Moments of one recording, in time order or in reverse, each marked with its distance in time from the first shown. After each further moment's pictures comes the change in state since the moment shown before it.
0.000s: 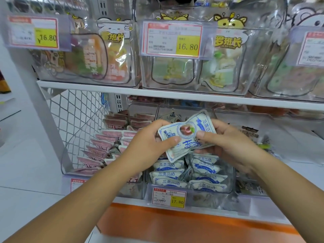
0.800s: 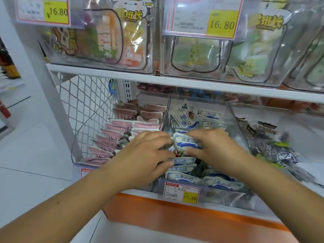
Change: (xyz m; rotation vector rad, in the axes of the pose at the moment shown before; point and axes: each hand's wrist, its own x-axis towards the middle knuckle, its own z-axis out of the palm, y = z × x) left_hand -0.029 -0.049 -0.031 1.045 -0.180 0.496; right_hand 0.025 0.022 0.036 -1.235 -0.116 -0.332
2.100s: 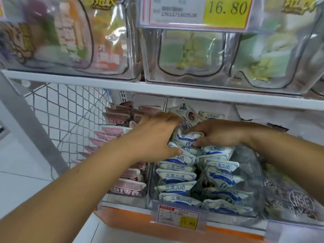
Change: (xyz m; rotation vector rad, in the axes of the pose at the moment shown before) left_hand 0.091 -0.023 -0.005 -0.048 -0.209 -0.188; right_hand 0.074 0.070 -0.012 0.104 -0.513 0.140
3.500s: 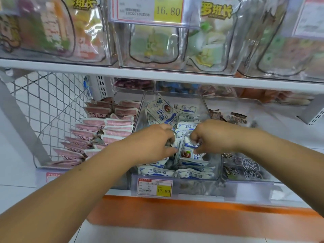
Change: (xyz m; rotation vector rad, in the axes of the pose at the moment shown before) left_hand -0.016 0.058 0.013 -0.168 -0.167 0.061; right_hand -0.085 -0.006 0.026 -0.470 0.111 0.008
